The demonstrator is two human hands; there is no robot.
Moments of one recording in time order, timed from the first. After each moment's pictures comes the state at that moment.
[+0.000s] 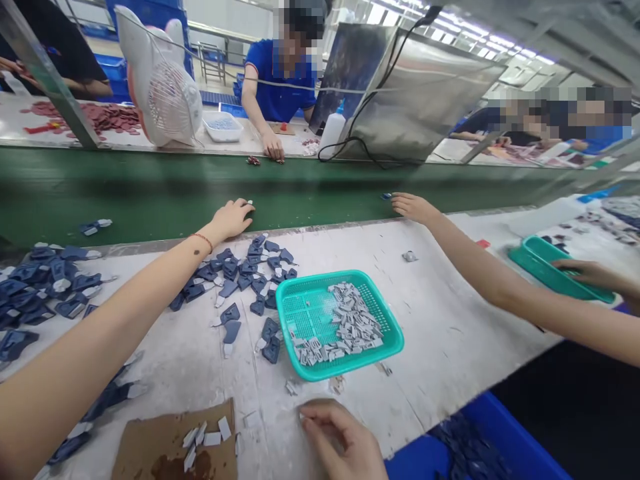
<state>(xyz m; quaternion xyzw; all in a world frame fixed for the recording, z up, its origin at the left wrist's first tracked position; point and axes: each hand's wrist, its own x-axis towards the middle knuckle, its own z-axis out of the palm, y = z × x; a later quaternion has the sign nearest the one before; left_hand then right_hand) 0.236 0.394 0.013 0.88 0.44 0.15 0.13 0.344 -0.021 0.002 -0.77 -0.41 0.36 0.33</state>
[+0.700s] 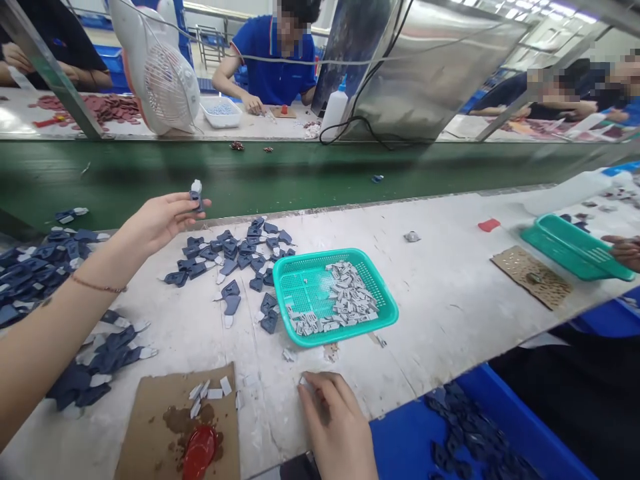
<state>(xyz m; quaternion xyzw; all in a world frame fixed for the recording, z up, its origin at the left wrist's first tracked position) 0.133 0.301 0.071 0.51 0.46 0.41 0.60 0.325 -0.044 -0.011 -0.81 -0.51 0.15 0.27</state>
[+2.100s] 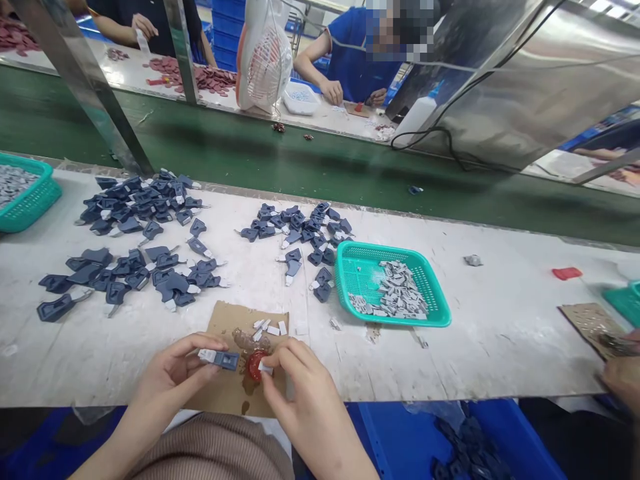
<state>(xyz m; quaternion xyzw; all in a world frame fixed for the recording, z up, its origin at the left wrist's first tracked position) 0.018 0.000 0.003 0.37 0.48 0.41 0.69 0.226 -0.013 0.047 -0.57 -0.70 0.36 0.22</state>
